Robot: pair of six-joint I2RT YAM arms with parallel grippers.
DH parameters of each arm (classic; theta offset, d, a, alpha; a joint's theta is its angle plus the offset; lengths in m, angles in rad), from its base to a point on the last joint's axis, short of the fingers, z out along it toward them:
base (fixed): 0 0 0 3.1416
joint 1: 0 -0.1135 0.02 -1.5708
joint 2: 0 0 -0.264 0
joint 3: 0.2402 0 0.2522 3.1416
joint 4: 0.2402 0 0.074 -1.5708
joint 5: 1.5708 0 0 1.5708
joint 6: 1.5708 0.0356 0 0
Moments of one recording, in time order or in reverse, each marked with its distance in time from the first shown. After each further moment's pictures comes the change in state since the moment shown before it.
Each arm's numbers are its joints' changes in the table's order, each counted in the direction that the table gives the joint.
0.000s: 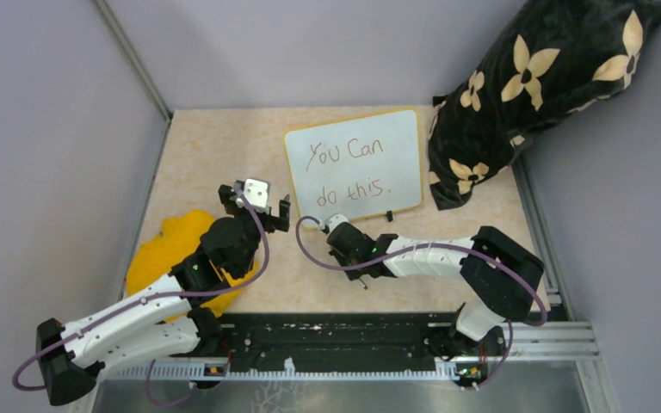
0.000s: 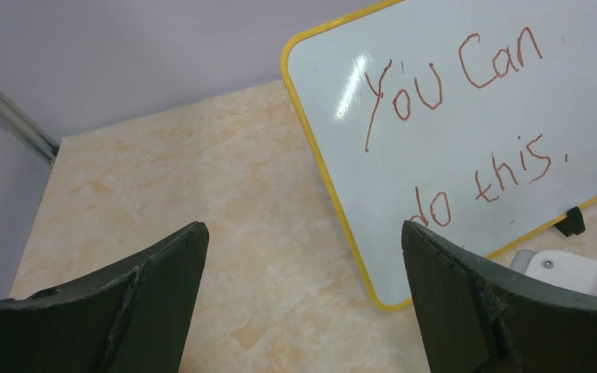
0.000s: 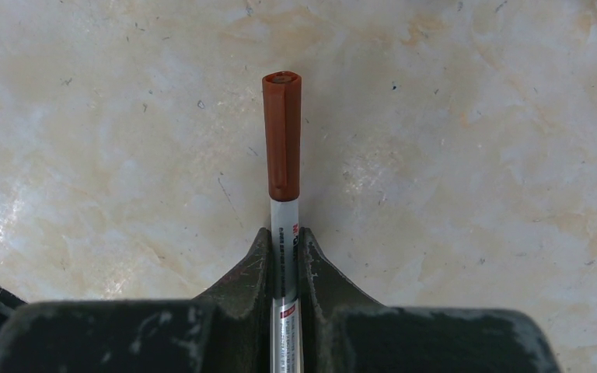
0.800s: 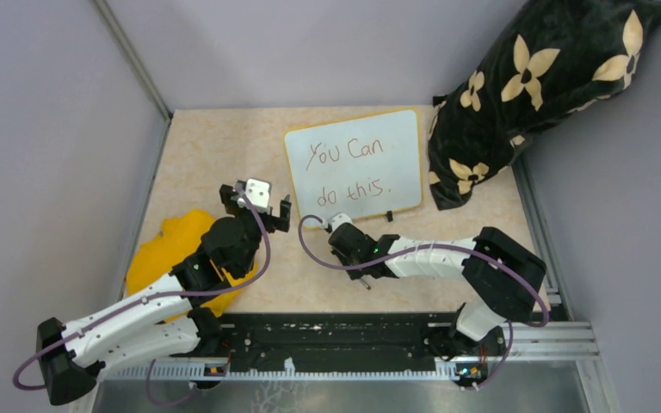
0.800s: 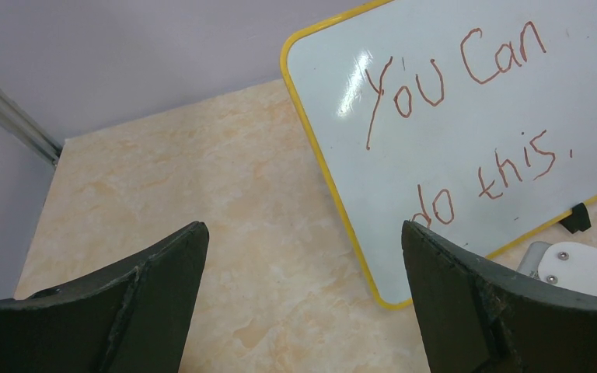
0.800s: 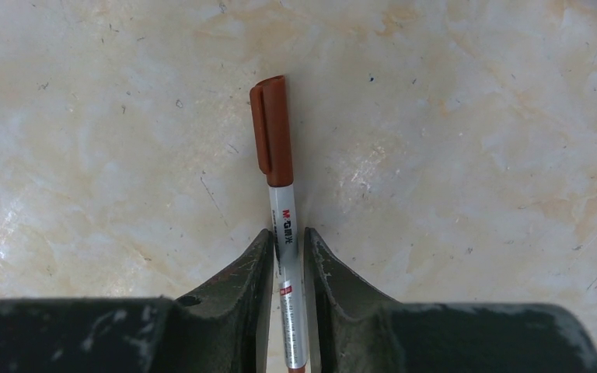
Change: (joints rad) left arm 0.000 -0.005 0.000 0.000 0.000 0.011; right arm 0.003 0.017 -0.016 0.005 0.035 0.024
